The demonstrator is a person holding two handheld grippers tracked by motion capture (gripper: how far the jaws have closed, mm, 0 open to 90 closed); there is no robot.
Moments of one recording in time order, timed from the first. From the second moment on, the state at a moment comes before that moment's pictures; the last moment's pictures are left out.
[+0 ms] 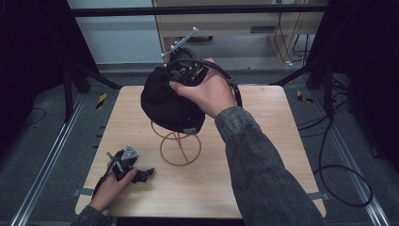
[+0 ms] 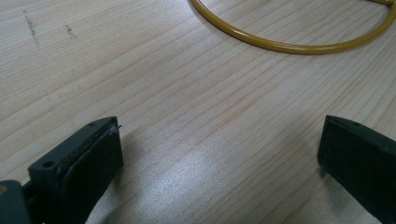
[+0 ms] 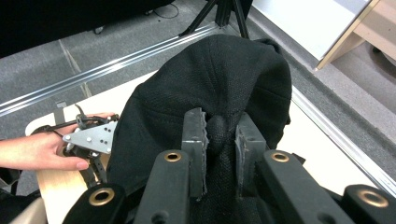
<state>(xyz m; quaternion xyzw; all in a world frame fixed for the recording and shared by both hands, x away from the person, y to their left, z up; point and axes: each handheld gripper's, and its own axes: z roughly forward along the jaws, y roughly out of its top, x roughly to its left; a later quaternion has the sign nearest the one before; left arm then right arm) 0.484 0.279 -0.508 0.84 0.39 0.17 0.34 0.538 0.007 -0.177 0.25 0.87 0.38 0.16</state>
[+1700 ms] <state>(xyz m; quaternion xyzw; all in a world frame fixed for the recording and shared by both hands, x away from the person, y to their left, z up) 0.484 0.279 -0.508 0.84 0.39 0.17 0.34 0.556 0.044 -0.214 0.25 0.91 0.29 0.16</state>
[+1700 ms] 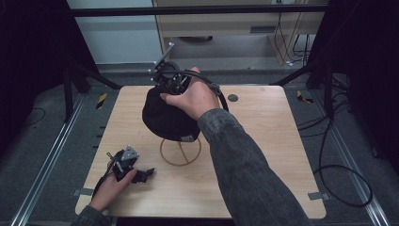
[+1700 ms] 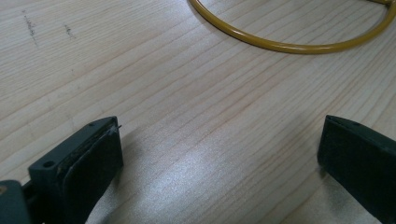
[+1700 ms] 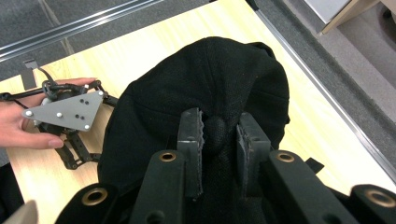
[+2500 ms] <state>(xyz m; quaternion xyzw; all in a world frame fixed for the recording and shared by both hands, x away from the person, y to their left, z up) 0.484 0.279 -0.508 0.84 0.39 0.17 0.34 0.556 0.041 -0.219 0.25 0.91 0.28 0.15</state>
